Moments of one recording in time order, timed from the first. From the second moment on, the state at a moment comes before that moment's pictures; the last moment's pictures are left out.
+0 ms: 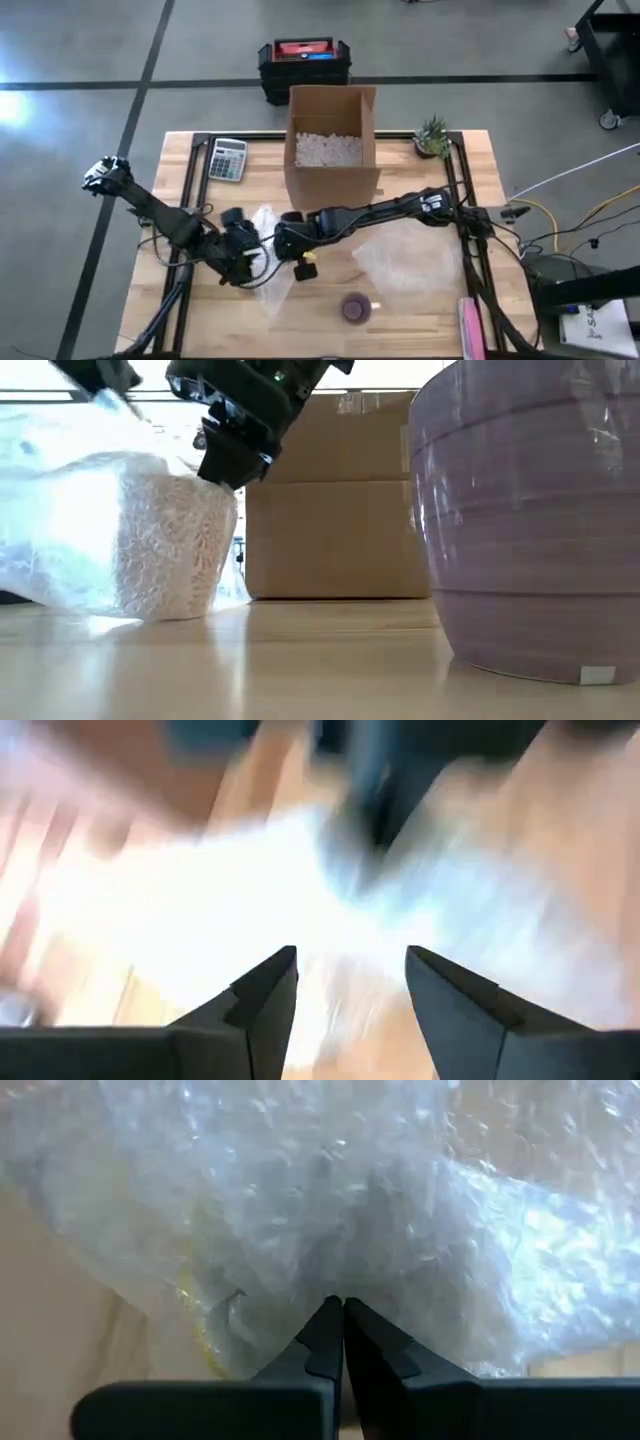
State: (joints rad) left arm -0.63 1.24 1.09 -1.16 -0.45 -0.85; right arm 0.14 2.39 2.07 -0.72 -0.02 -0.16
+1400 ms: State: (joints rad) left arm -0.61 1.22 0.76 -0.34 -0.42 -0.63; right arm 0.14 2.47 2.20 -0.82 -0.02 -0.14
